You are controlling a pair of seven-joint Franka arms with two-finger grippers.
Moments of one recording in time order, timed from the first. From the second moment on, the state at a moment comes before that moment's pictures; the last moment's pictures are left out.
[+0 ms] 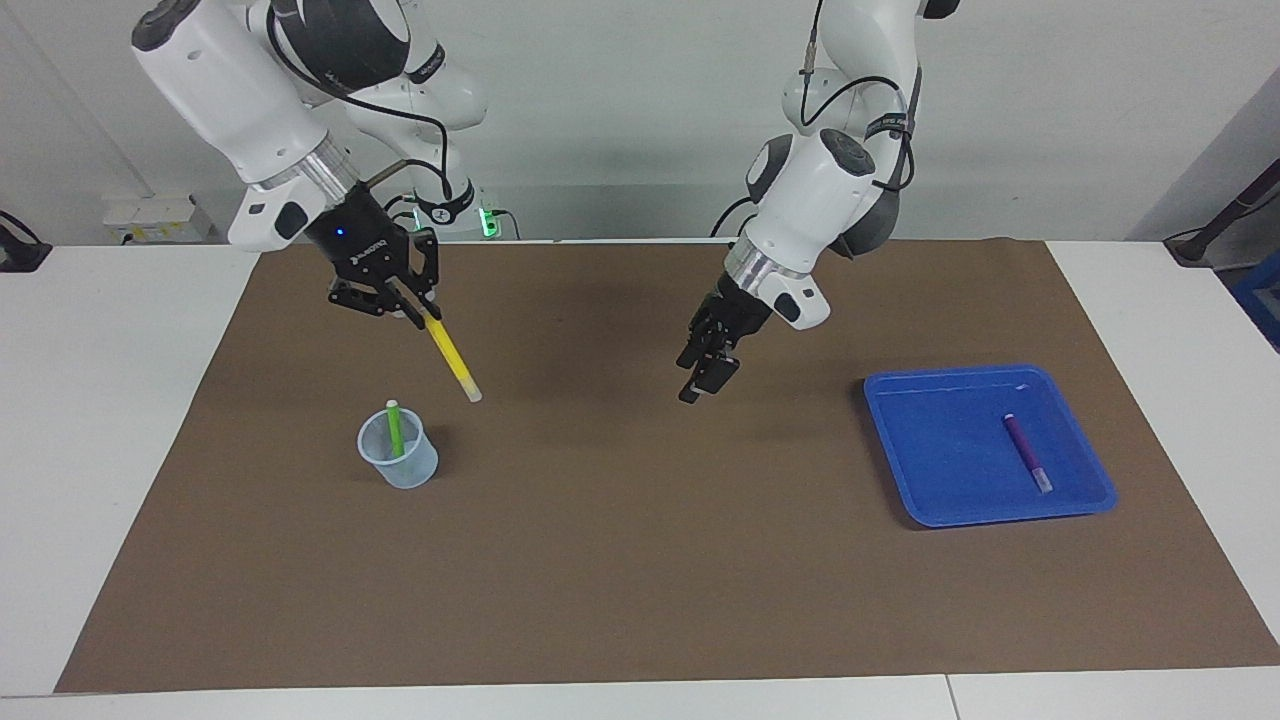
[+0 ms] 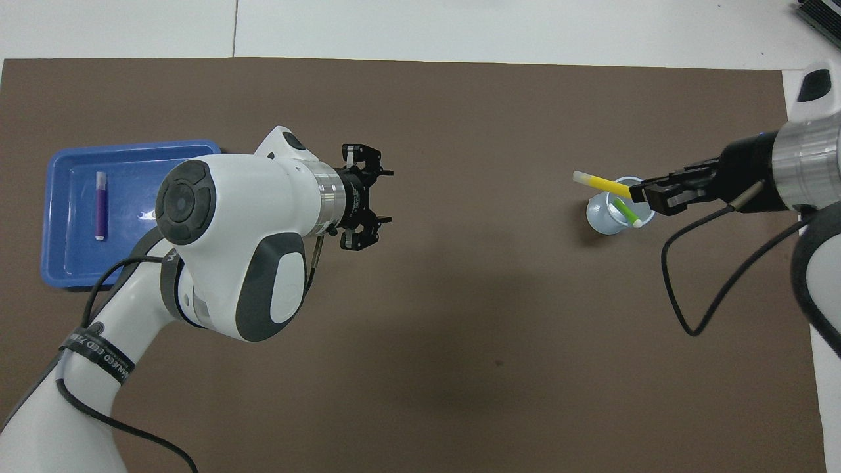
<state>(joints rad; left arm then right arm) -0.39 0.17 -0.18 -1.85 -0.42 2.44 -1.69 0.13 0.01 -0.03 -1.71 0.38 1.89 -0.30</state>
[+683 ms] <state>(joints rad) -0.50 0.20 -0.18 -1.81 -0.48 2.62 -1.75 0.37 0.12 -0.02 -1.72 0.52 2.19 0.24</state>
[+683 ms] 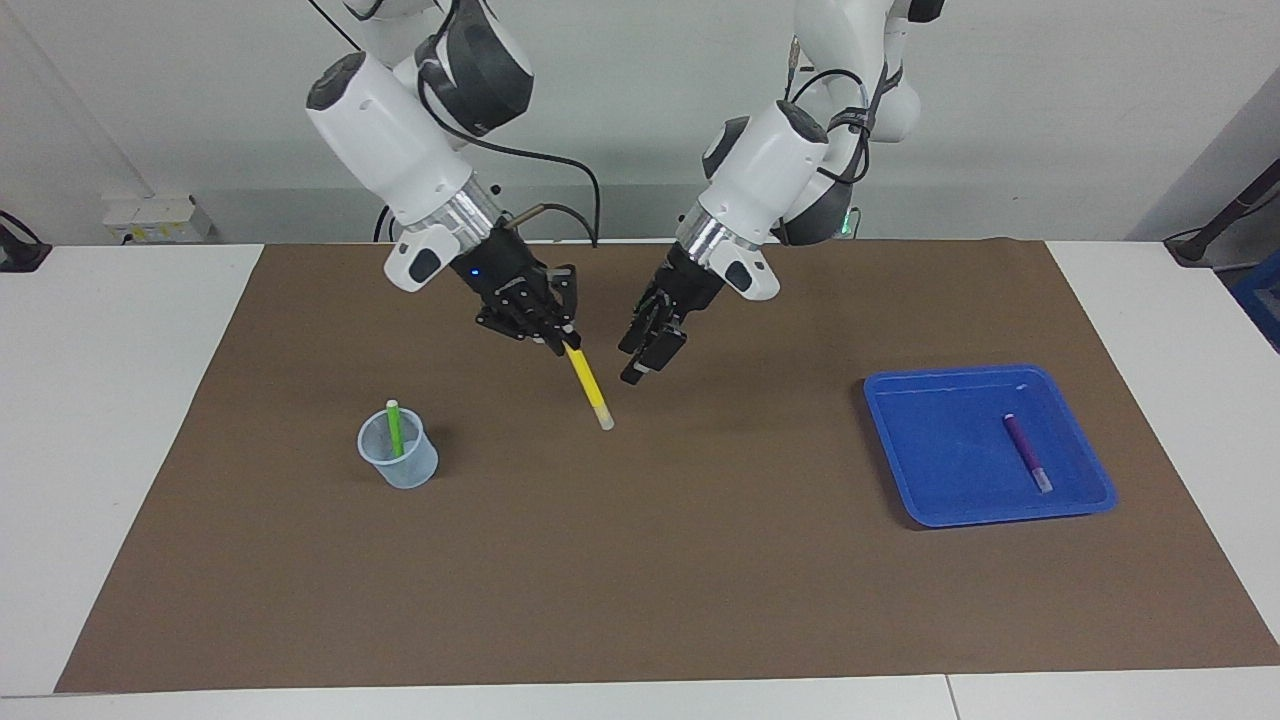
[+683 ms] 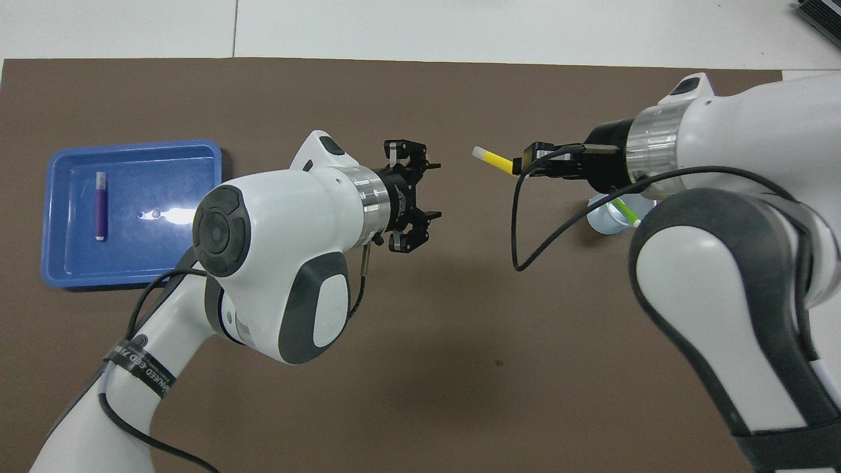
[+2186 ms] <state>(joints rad) -0.49 0.23 -0.16 -1.80 -0.48 2.61 -1.75 0.40 0.14 -0.02 -1.72 0.52 2.21 0.29</state>
